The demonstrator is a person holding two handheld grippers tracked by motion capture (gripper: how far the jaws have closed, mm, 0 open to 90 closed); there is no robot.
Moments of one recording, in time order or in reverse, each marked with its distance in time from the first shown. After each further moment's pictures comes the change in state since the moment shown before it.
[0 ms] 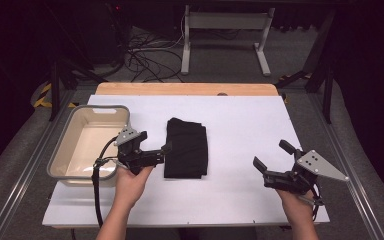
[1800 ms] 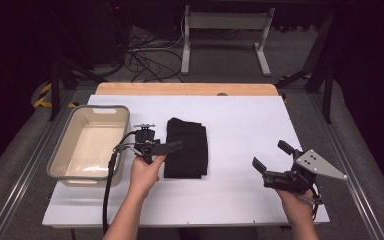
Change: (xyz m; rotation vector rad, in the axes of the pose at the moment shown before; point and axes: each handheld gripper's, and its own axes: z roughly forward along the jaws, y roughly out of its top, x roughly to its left) left arm 0.025 -0.008 0.066 0.297 -0.048 -0.268; right arm -0.002 -0.003 0.002 0.019 0.013 0.011
